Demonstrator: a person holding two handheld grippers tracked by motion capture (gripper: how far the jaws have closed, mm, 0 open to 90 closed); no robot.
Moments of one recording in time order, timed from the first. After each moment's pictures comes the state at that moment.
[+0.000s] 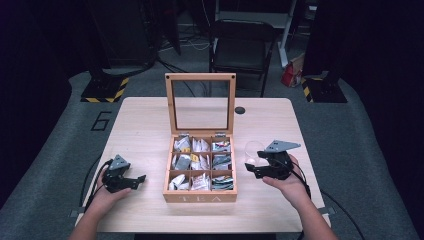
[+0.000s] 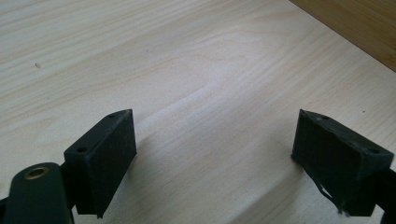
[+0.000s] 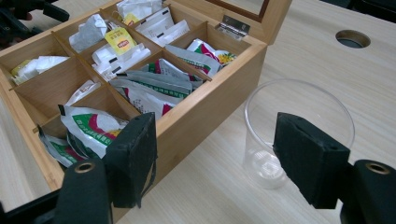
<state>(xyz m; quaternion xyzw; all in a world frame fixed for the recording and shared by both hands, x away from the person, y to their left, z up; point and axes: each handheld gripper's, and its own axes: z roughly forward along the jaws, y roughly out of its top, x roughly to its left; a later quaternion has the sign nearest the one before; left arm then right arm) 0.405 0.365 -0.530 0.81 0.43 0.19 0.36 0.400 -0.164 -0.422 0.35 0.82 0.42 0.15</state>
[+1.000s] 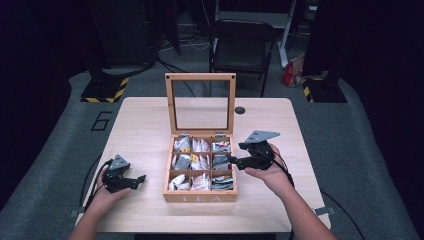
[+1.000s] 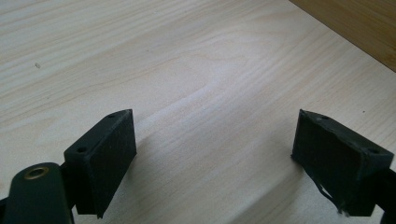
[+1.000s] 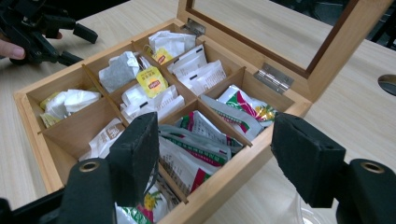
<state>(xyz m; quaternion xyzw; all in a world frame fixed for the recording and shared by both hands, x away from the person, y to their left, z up) 0.405 0.365 -0.530 0.81 0.43 0.19 0.36 0.422 -0.113 -0.404 0.31 0.83 0.44 0.14</state>
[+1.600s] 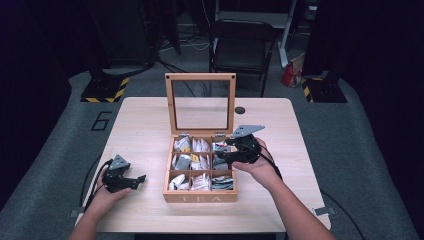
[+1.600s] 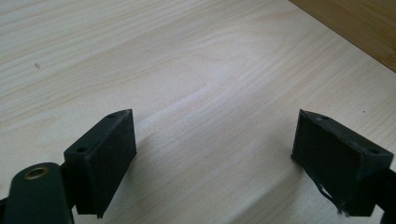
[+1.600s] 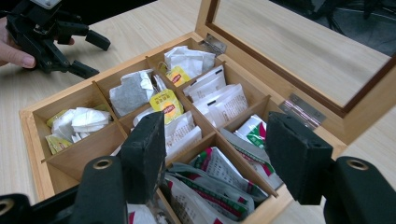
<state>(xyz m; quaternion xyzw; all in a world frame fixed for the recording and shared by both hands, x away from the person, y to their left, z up) 0.405 0.365 -0.530 0.81 0.42 0.19 0.36 0.438 -0.078 -0.400 0.29 0.84 0.44 0.12</state>
